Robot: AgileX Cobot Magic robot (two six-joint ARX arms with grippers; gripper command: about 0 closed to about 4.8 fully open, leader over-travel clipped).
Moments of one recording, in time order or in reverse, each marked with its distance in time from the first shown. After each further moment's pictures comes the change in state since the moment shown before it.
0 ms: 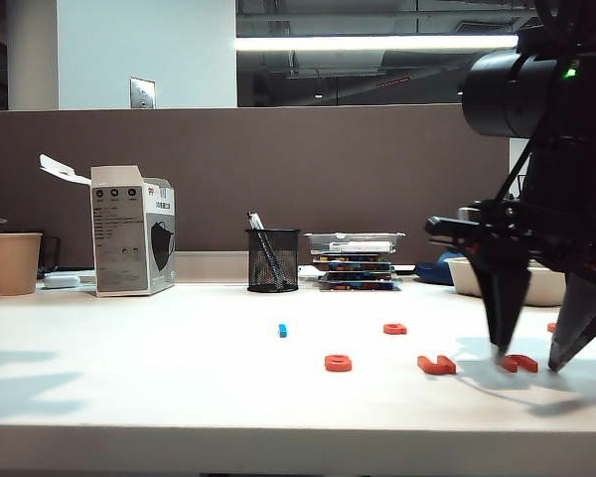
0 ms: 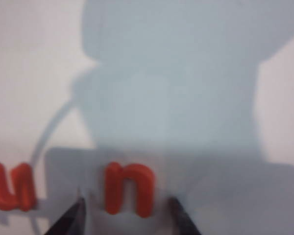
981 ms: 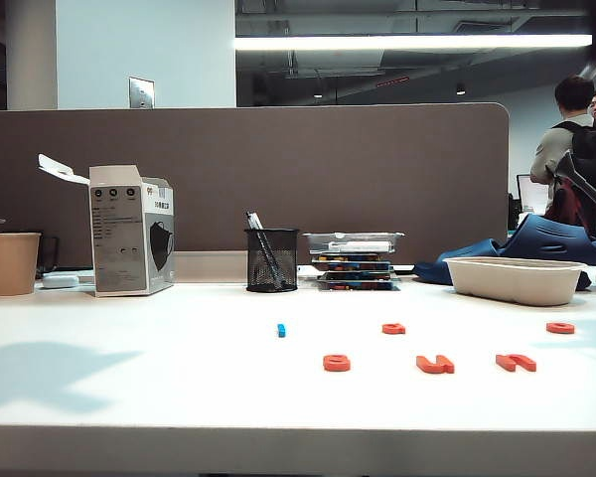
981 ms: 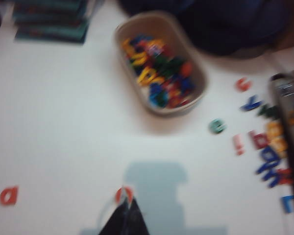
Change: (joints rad) left arm 0.002 0.005 0.000 0.293 -0.003 0.337; right arm -0.238 -0.368 0.314 -0.046 0.213 -0.377
